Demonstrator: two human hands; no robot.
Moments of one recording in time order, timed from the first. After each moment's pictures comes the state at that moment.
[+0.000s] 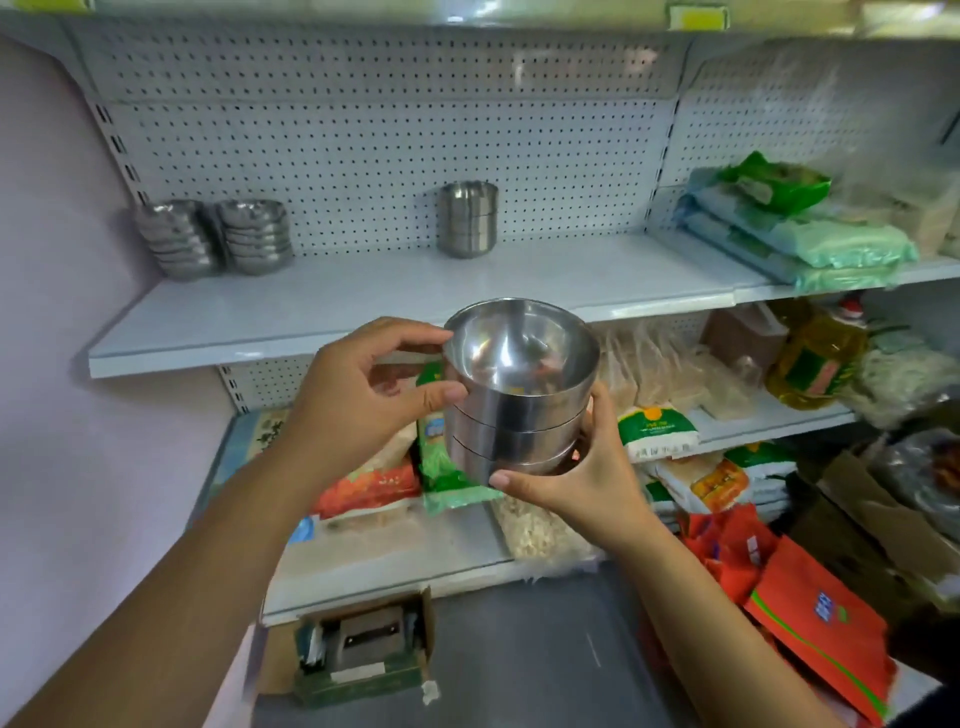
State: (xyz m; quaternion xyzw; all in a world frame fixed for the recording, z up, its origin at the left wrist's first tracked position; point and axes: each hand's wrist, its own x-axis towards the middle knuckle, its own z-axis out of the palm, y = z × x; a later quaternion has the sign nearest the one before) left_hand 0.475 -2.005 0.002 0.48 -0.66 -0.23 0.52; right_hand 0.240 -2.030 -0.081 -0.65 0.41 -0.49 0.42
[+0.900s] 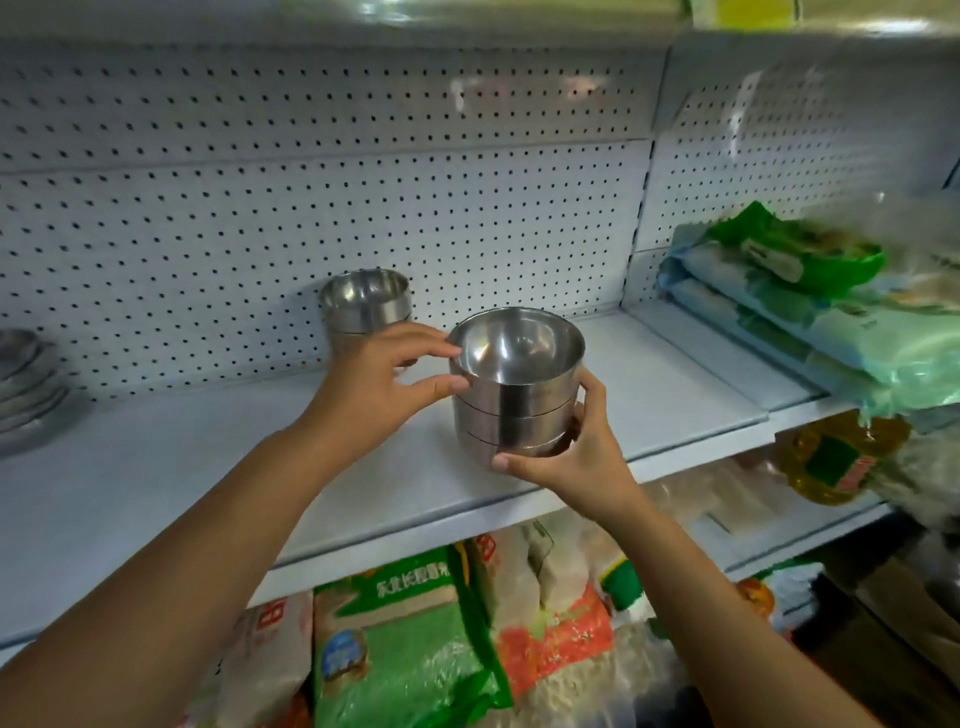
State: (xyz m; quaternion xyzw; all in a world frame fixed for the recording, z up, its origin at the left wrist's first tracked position) left_hand 0.430 -2.470 0.004 0.46 -0.76 -0.14 0.43; right_hand 0.187 -2.469 -0.087 -0.63 0.45 -0.49 0.39
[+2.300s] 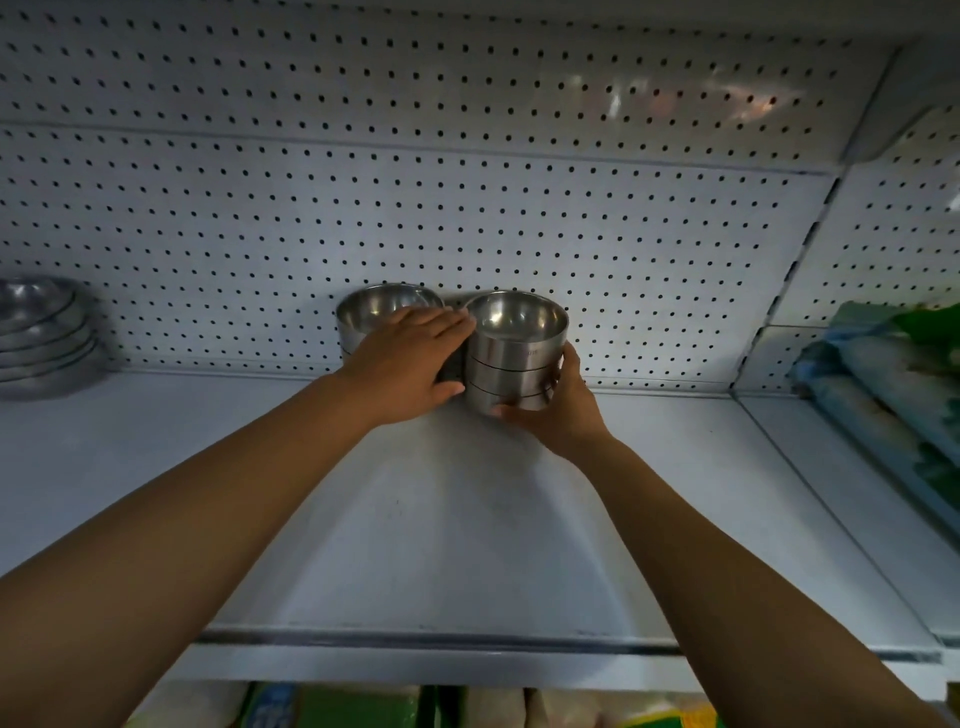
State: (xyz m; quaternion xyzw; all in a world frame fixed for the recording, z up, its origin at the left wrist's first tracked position) left_hand 0.439 -2.642 -0.019 0.62 -0.77 0.16 0.11; right_hand 0.224 -2.725 -0.083 -0.73 0.48 -0.34 0.34
